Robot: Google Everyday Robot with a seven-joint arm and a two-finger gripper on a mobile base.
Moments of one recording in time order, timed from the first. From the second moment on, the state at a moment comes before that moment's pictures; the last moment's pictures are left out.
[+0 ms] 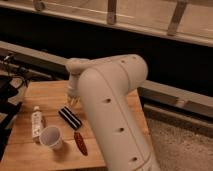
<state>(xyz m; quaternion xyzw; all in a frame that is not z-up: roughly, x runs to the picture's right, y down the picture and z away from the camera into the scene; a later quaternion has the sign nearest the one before) -0.182 0.091 0.834 -0.45 0.18 0.63 0.61</state>
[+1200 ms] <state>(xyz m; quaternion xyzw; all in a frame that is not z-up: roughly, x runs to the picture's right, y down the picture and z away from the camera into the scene) -0.110 0.150 0.849 -0.42 0.29 0.69 0.51</state>
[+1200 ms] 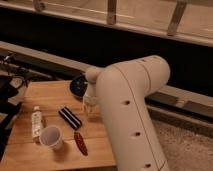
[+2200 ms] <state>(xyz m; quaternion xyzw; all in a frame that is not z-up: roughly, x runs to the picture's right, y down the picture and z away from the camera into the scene) -0.100 0.186 0.862 -0.45 0.29 0.70 0.48</state>
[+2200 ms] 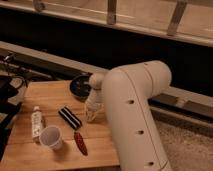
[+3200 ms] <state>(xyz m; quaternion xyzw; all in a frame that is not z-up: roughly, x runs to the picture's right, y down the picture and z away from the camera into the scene) -0.123 0.192 0.857 -0.49 0.28 0.67 0.48</state>
